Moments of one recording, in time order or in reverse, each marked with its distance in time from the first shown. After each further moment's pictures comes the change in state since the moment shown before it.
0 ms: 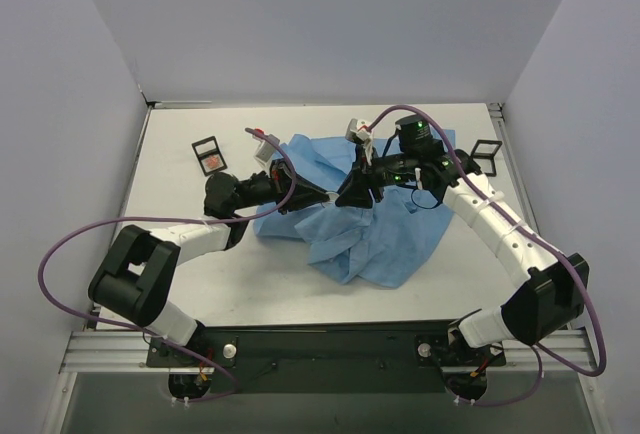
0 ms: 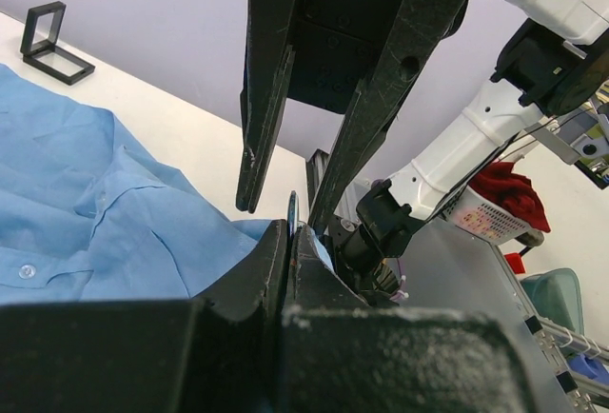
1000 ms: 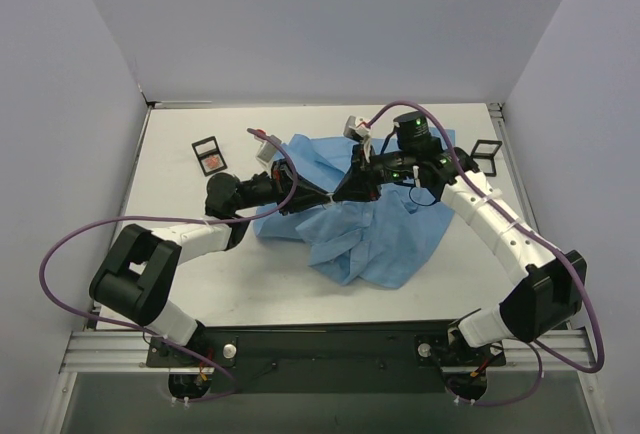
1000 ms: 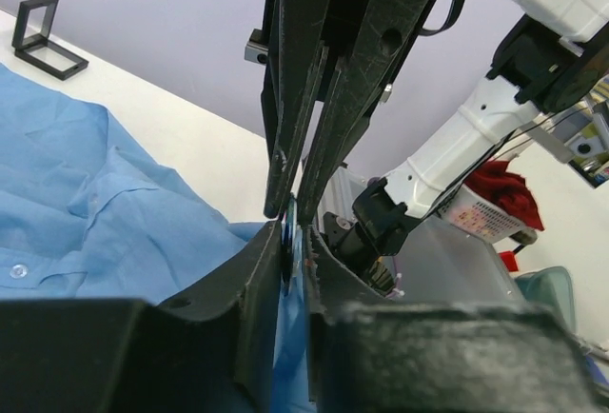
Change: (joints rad) left arm -0.008 0.007 0.000 0.001 0.002 -0.008; right arm 0.006 0.018 0.018 0.022 -0.039 0.032
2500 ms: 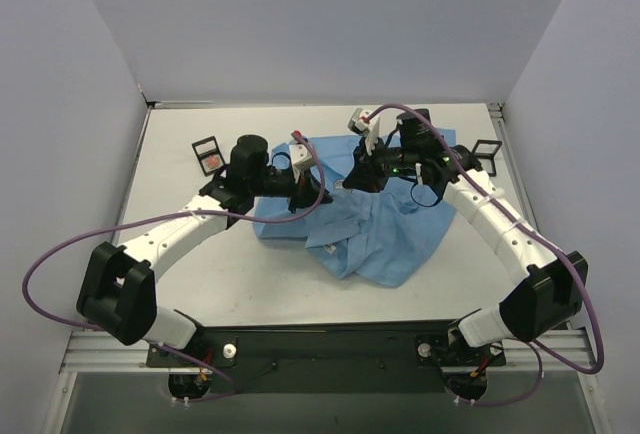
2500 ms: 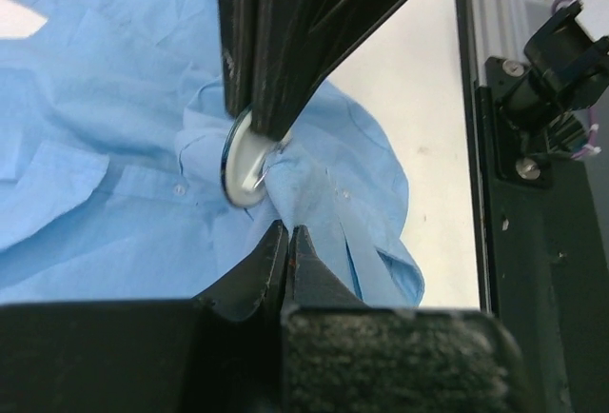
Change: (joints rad) left arm -0.066 -0.101 0.321 -1.179 -0.074 1.034; right arm -0.018 0.000 0.014 -0.005 0.277 0.021
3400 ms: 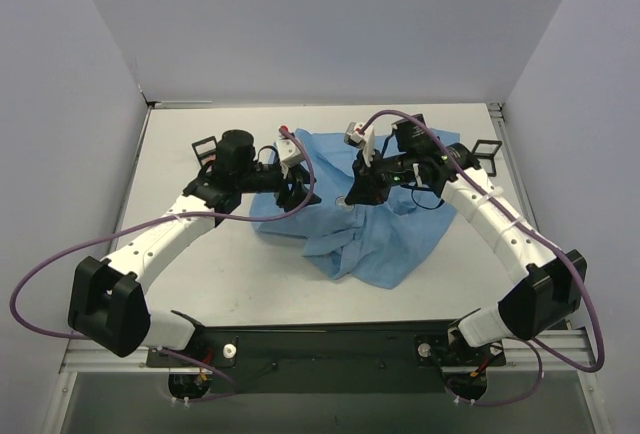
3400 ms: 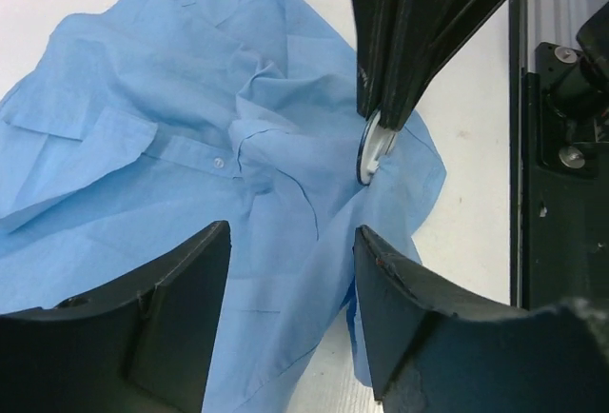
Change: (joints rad) left arm 0.060 -0.076 0.040 -0.178 -0.080 0.117; right arm 0.016 0.006 0.035 -0.194 -0.053 -0.101
